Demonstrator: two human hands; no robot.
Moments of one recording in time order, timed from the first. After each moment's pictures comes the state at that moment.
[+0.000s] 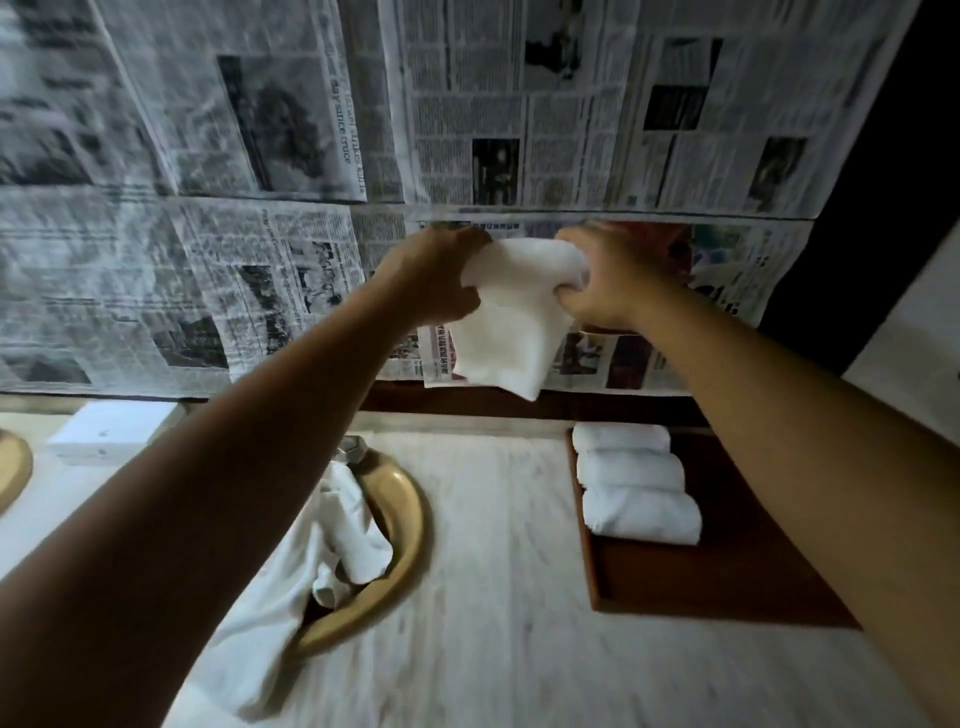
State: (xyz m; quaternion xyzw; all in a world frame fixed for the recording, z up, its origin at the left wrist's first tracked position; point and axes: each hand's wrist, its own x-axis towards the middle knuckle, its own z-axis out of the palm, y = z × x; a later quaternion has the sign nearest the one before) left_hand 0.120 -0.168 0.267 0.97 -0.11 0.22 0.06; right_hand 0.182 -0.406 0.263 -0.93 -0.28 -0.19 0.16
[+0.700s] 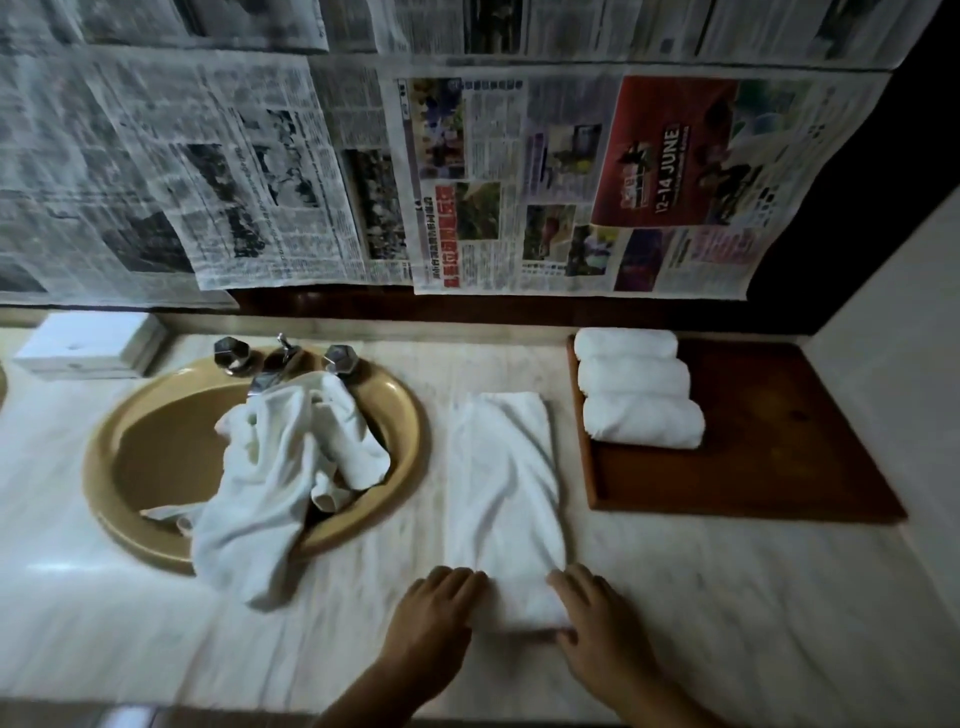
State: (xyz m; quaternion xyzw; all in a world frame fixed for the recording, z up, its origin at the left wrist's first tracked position) left_hand -0.148 -0.227 -0.119 0.97 -0.13 -0.06 0.18; right_hand -0.105 -0.484 -0.132 -0.96 -0.21 0.12 0.17
